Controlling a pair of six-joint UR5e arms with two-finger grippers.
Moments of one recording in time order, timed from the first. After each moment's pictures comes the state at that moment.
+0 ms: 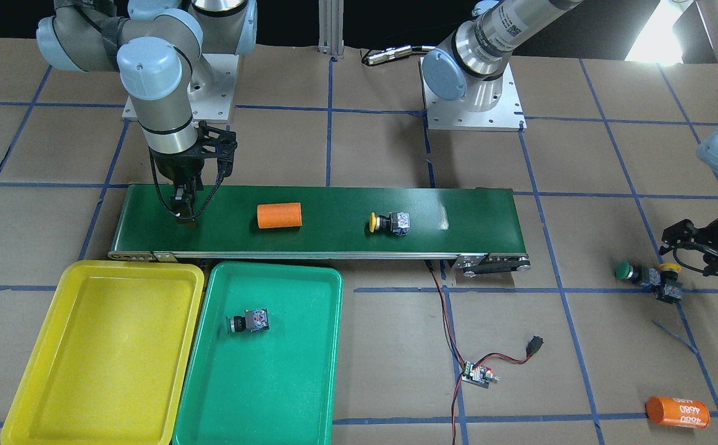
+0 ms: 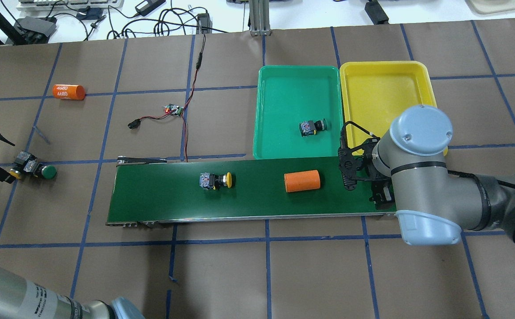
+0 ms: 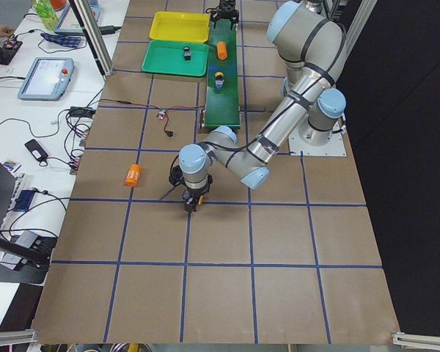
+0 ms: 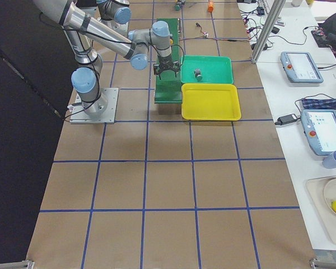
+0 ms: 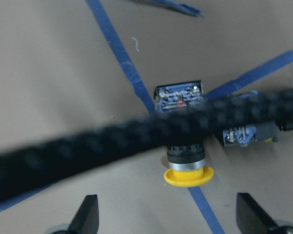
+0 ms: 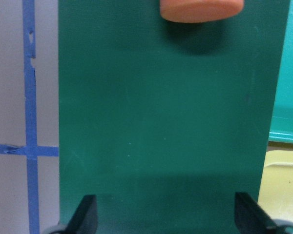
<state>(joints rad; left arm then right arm) -0.76 -2.07 -1.72 -0.95 1.60 1.34 1.58 -1.59 2.28 -2.39 -1.61 -1.64</state>
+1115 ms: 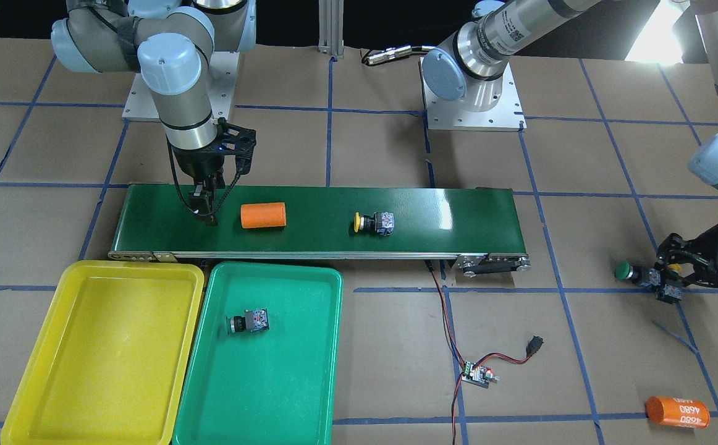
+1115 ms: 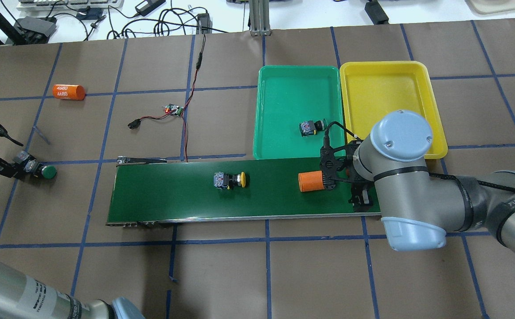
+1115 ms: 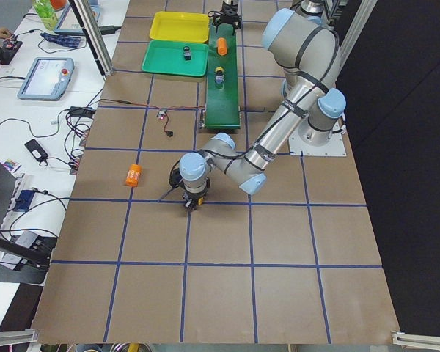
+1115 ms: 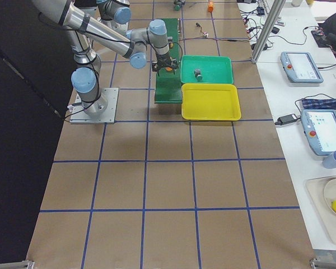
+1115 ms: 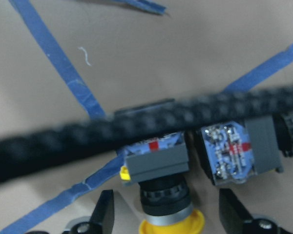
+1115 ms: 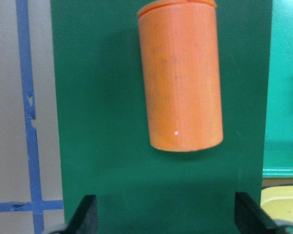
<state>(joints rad) -0.76 -2.11 -1.71 -0.90 1.56 1.37 1.67 -1.57 2.25 -2.40 -1.57 -1.48</state>
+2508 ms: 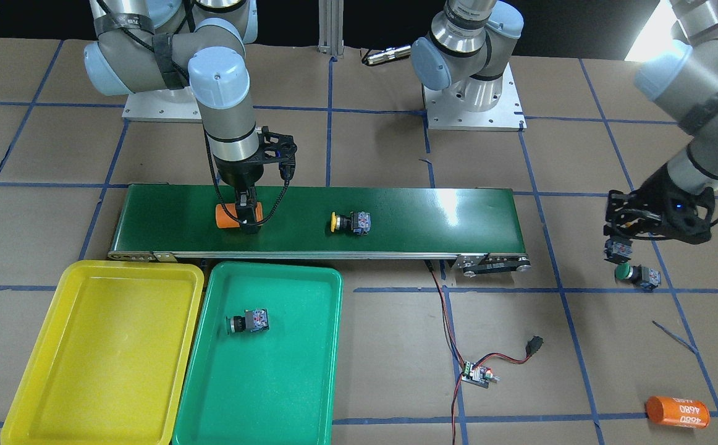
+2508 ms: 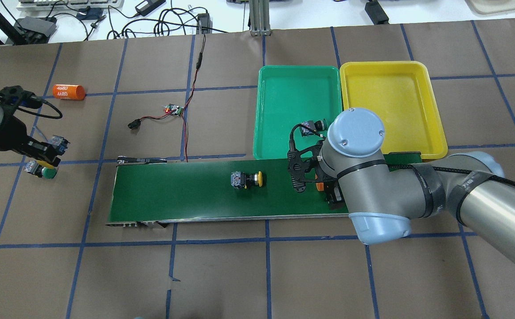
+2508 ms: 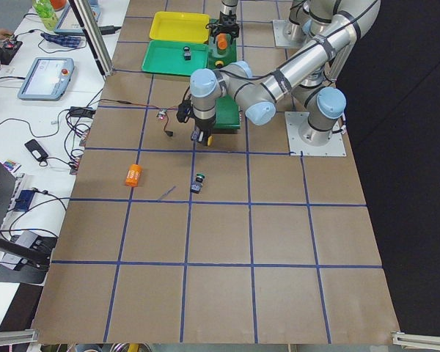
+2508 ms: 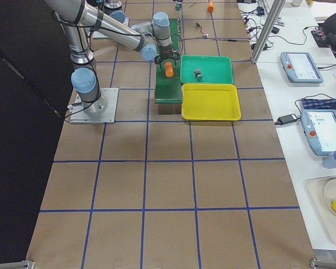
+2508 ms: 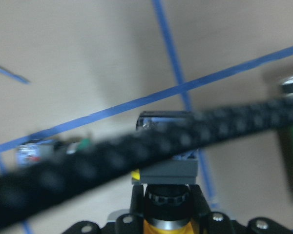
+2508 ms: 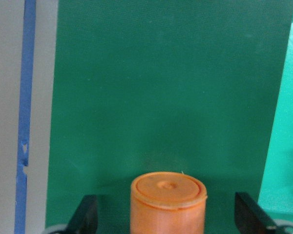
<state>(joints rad) -1.11 -1.63 -1.97 -1.13 1.55 0.70 1.80 -1.47 2.18 -2.40 -1.59 -1.48</state>
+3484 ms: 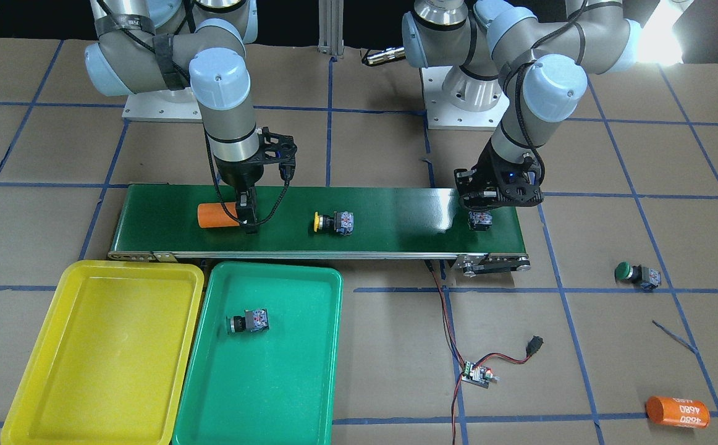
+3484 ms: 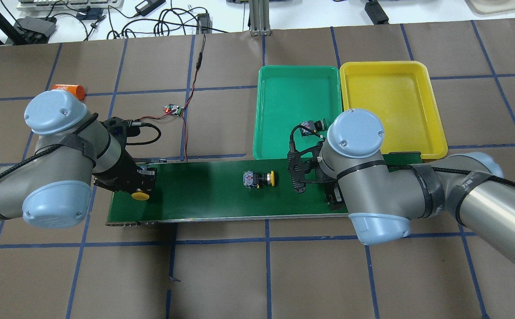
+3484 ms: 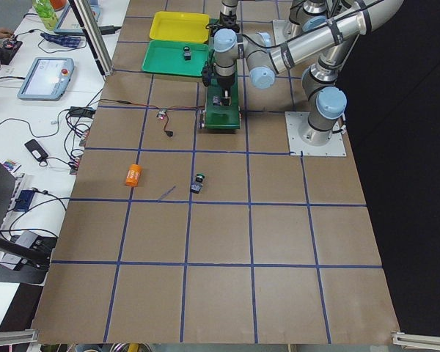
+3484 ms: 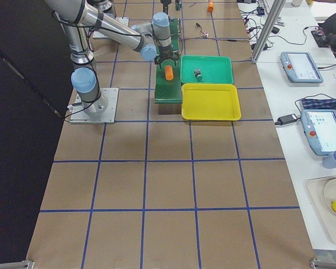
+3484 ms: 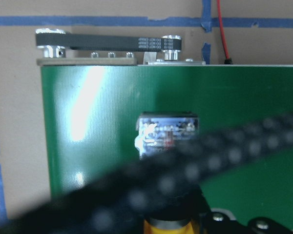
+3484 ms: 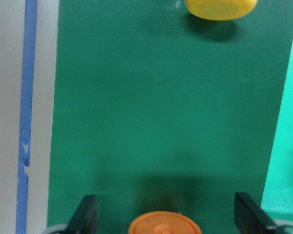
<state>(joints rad) -1.44 -1.53 -2.17 -1.08 1.55 0.10 1.80 -1.47 2.18 -2.40 -1.59 -1.48</state>
